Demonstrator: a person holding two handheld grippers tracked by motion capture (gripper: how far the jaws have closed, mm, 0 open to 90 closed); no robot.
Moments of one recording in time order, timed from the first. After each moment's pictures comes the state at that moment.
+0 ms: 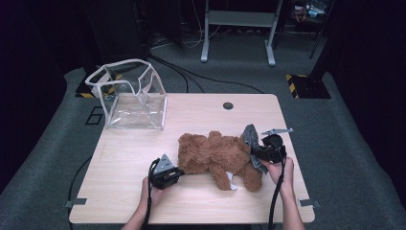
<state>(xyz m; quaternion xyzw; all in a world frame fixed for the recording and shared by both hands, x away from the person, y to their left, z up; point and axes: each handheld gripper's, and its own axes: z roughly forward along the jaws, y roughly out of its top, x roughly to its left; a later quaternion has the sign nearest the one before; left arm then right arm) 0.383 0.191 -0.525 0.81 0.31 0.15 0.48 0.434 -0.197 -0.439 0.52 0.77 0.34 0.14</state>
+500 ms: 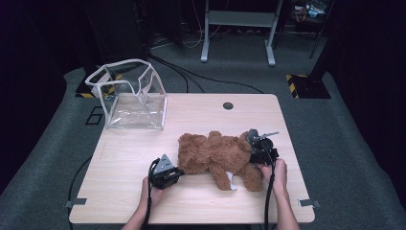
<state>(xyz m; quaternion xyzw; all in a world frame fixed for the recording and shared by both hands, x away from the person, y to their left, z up) 0.383 0.192 -0.525 0.81 0.31 0.15 0.48 0.456 -0.186 -0.486 0.54 0.79 0.24 0.13</state>
